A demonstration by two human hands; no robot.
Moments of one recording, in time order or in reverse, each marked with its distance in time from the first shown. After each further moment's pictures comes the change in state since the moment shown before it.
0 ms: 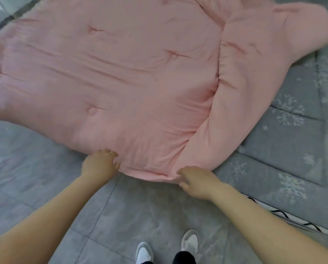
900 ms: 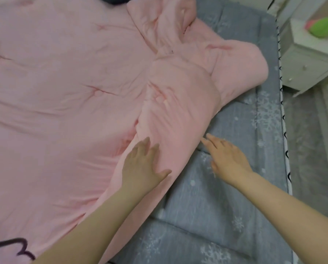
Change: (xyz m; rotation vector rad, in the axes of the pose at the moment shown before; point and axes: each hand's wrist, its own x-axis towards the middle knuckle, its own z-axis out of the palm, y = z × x) left_hand 0.179 0.424 -0.069 -0.333 0.312 0.254; right_hand -0.009 0.394 -0.197 -0.327 0.403 0.229
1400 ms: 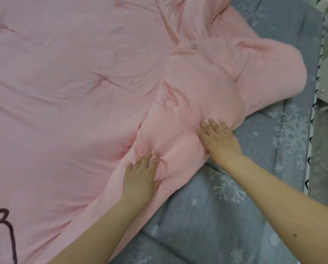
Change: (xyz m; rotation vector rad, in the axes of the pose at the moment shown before) left_hand 0.039 -0.024 0.048 0.157 -0.183 -0.094; right_hand 0.140 0.010 -0.006 -0.270 -0.050 -0.205
